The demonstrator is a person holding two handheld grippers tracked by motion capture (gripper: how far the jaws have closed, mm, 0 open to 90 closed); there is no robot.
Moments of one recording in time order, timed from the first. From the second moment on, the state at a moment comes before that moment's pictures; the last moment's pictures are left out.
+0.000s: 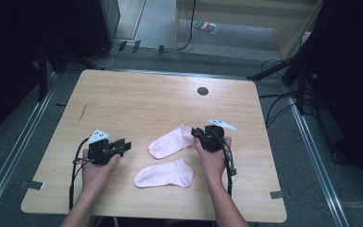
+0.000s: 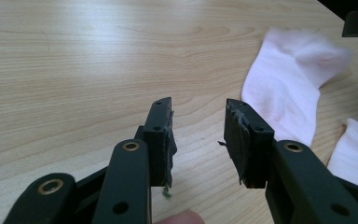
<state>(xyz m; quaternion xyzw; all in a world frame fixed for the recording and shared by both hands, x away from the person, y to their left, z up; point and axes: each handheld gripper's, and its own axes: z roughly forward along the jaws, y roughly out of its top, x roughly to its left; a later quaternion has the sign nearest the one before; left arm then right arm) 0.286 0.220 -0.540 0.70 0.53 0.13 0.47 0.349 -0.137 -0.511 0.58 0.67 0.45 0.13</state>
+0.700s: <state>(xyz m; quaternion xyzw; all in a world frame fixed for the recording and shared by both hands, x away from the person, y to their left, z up) 0.301 0.138 -0.533 0.75 0.52 0.10 0.39 0.370 -0.143 -0.540 0.56 0.69 0.43 0.16</state>
